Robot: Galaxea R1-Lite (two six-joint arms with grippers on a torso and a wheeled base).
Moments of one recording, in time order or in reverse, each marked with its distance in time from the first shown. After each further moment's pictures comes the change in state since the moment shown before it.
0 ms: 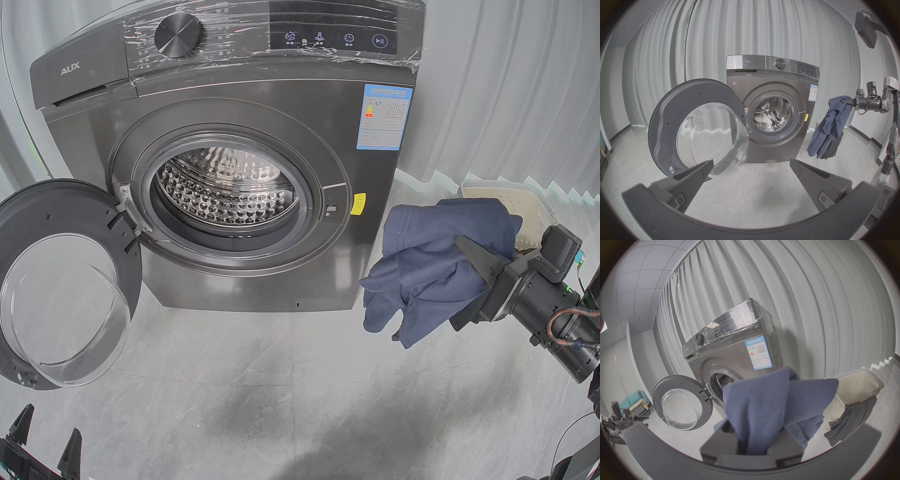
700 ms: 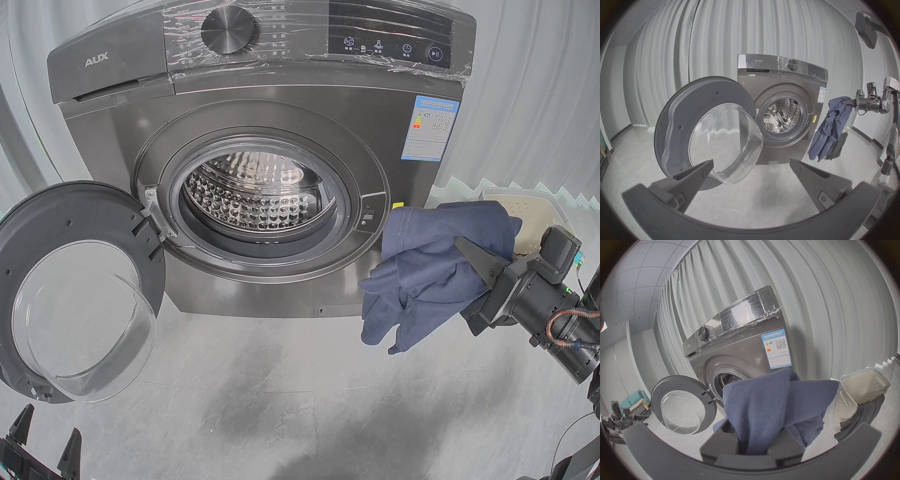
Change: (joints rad) left arm 0.000 0.000 0.000 0.000 0.001 -0.003; right arm -0.002 0.001 0.003 0.000 0.001 0.001
